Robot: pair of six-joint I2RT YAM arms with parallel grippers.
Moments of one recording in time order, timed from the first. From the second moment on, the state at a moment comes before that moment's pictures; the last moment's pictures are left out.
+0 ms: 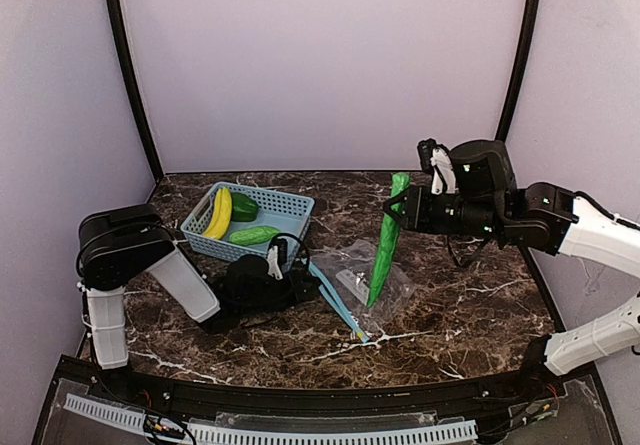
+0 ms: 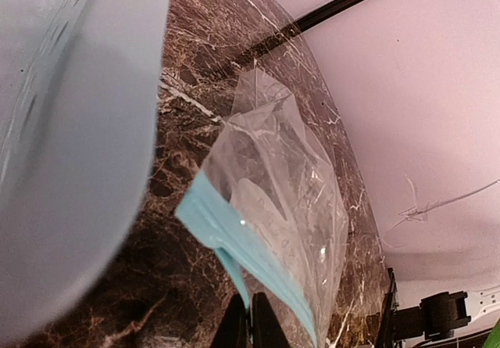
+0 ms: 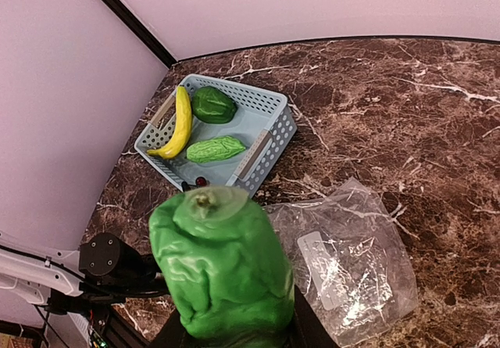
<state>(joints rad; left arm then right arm) -0.92 1.99 0.64 1.02 0.01 -0.99 0.96 1.15 1.10 -0.44 0.21 0.67</state>
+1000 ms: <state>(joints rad) -0.98 1.65 0.99 0.25 0.06 -0.85 1.17 1.17 1.27 -0.31 0.35 0.32</state>
